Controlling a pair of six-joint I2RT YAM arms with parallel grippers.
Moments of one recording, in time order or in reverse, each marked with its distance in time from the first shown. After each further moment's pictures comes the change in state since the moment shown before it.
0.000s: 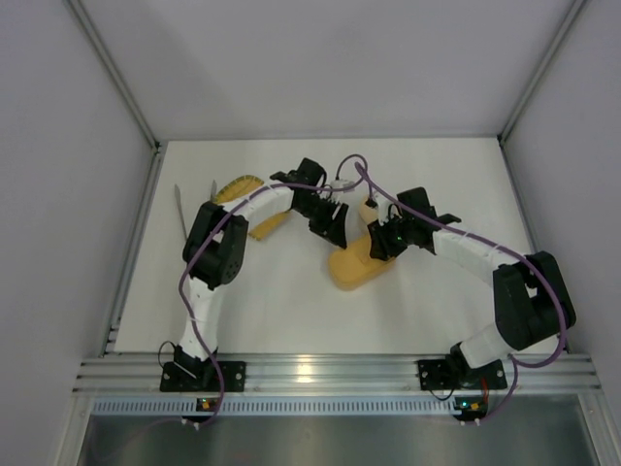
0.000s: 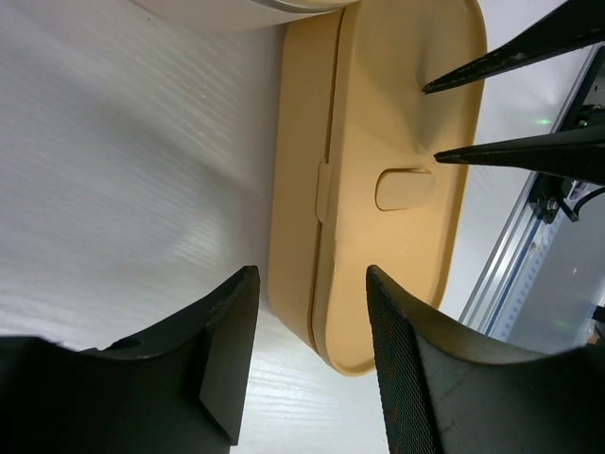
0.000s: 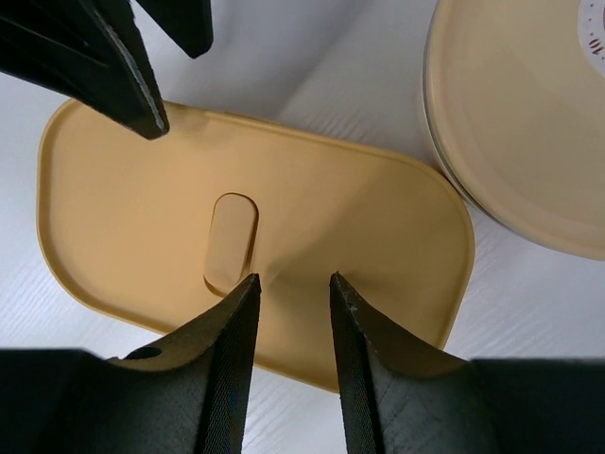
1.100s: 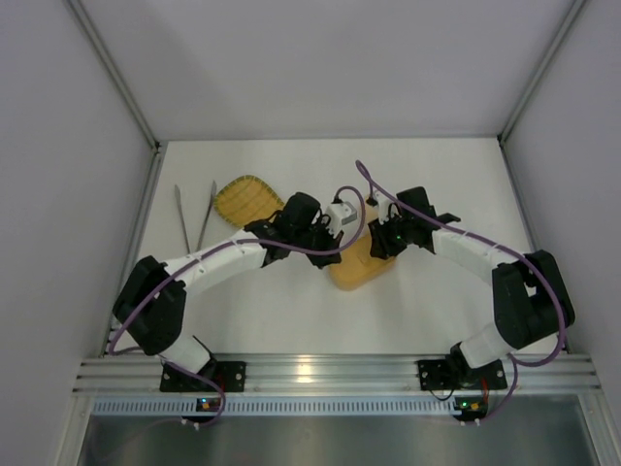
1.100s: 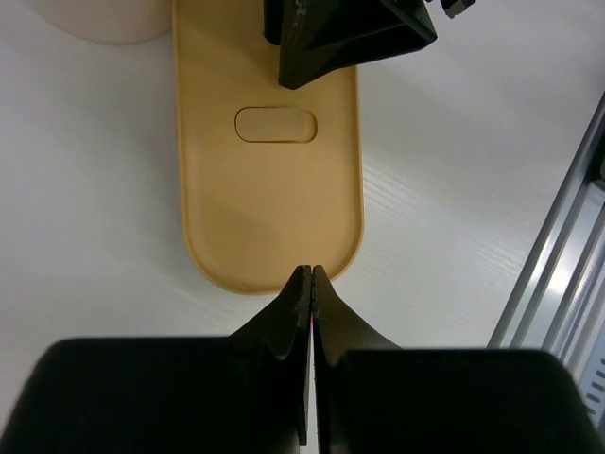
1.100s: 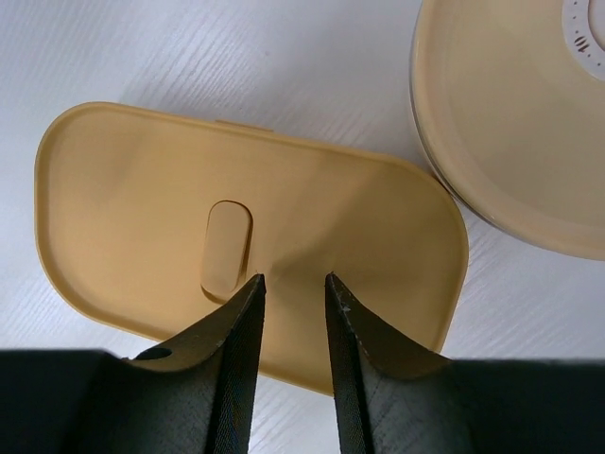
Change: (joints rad) left arm -0.192 -0.633 -0.610 0.393 -0.331 -0.005; right arm 0.000 0.009 0.006 0.003 0.009 0.030
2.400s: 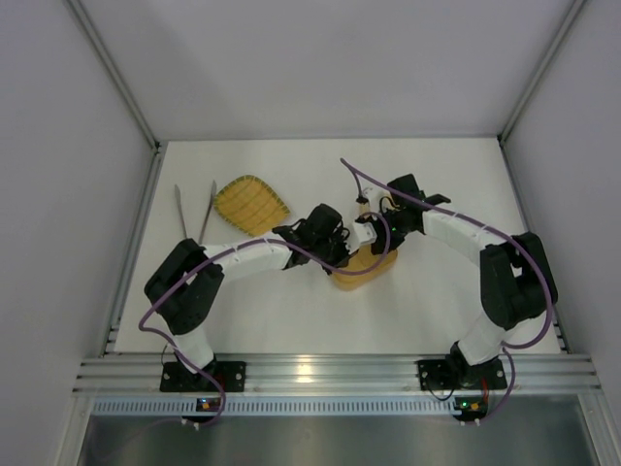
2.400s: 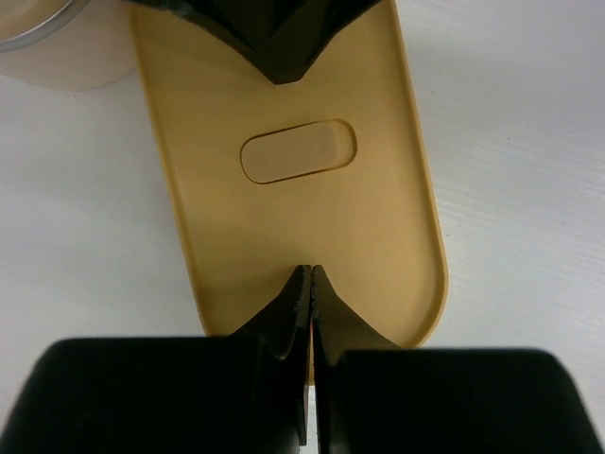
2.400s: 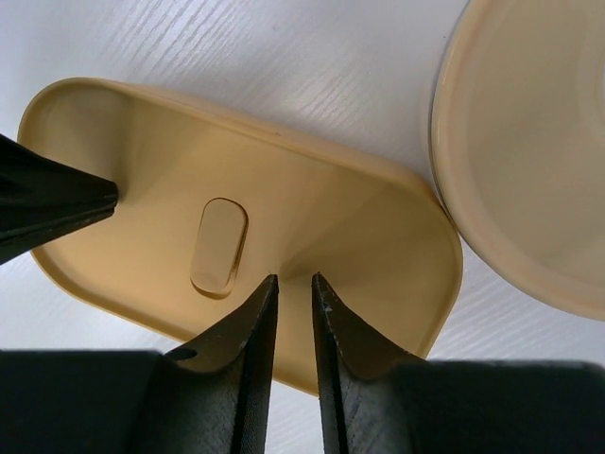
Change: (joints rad) left arm -0.087 0.218 0.028 0.112 -0.117 0.260; right arm 0.005 0.133 0.191 -0.237 0.002 -0.146
